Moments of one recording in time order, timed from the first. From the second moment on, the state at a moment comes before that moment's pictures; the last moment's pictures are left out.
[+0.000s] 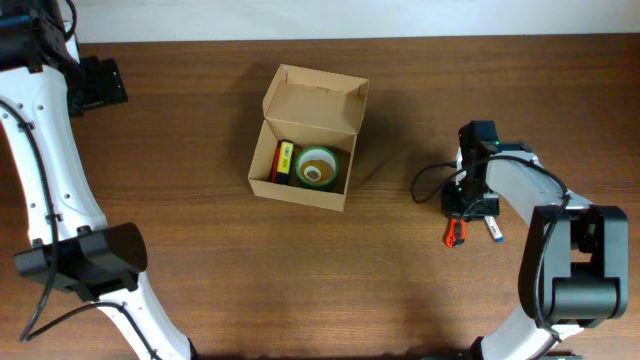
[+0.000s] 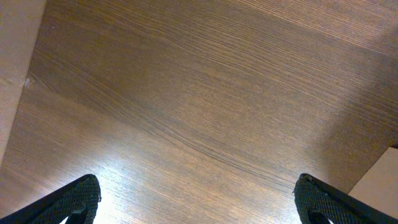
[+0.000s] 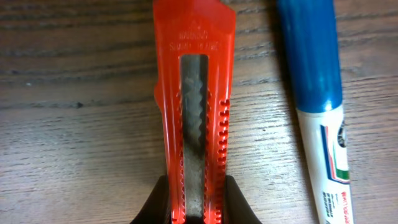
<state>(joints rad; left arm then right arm) 0.25 2.11 2.53 -1.61 -0.18 -0.07 -0.03 1.85 1.12 -0.85 0.04 0.10</state>
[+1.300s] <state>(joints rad) 0.25 2.11 2.53 -1.61 -0.18 -0.07 0.40 1.83 2.05 -1.26 0.01 -0.36</state>
